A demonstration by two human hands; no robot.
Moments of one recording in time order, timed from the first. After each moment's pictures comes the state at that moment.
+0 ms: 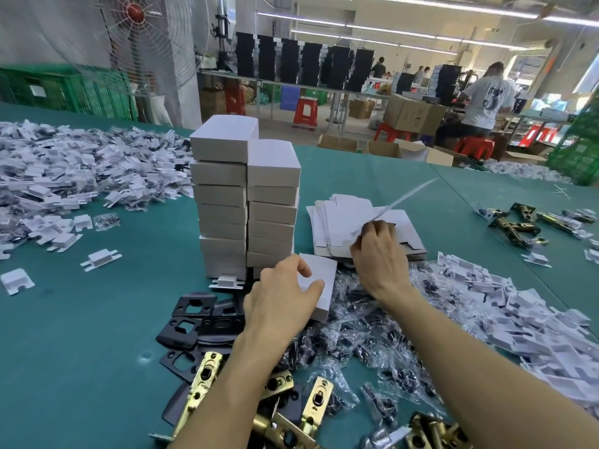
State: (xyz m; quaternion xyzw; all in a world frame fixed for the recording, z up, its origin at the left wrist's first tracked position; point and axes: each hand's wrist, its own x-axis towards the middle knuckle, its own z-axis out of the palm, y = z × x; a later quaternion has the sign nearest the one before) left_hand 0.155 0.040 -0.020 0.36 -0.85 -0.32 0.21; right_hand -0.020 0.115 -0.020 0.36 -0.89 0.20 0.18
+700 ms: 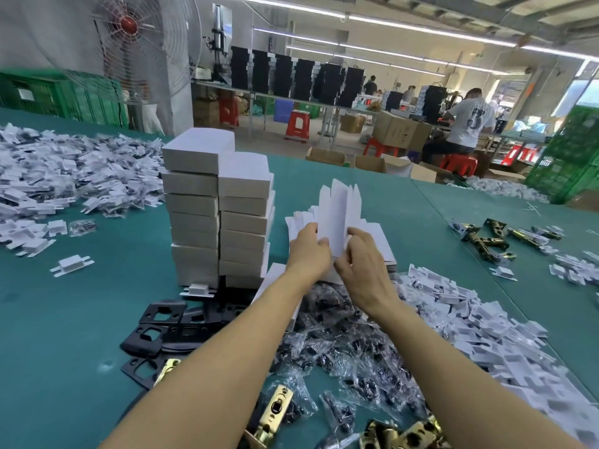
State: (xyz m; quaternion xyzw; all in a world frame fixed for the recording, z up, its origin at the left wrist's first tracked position) left_hand 0.041 0.052 0.015 0.30 -0.77 -0.52 0.21; right_hand -0.021 0.152 0.000 0.43 -0.83 0.34 0.07
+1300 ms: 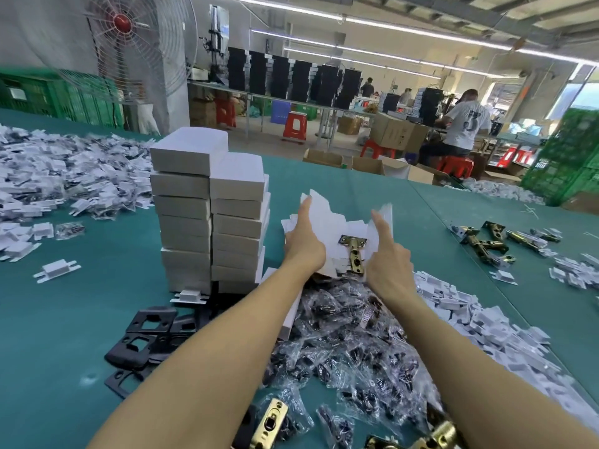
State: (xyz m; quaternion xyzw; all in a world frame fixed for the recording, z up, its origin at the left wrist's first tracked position) left_hand 0.015 0.033 0.012 0.32 -0.76 -0.53 0.23; right_hand -0.055 0.159 0.008 0.26 -0.90 0.33 0.08
